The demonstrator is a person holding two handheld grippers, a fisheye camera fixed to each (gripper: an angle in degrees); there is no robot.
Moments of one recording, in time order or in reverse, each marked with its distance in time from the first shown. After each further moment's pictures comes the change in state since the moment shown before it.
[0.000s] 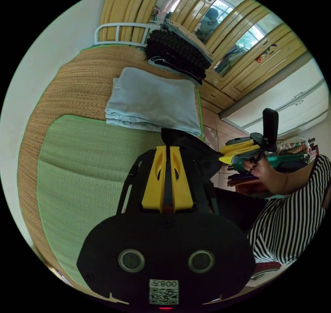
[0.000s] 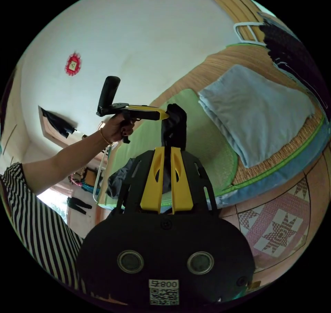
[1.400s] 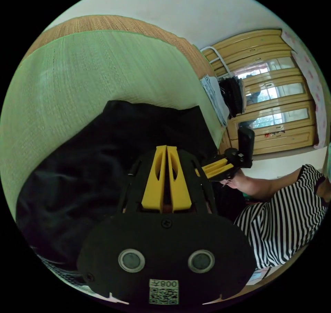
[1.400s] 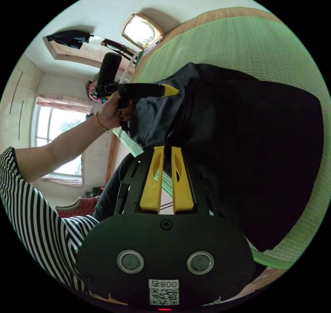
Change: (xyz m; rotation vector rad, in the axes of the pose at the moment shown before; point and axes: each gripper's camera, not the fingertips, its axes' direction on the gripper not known) left arm -0.152 0.577 -0.024 0.299 0.217 -0.737; right arm -0.120 0.127 0.533 -0.741 -0.202 -0.285
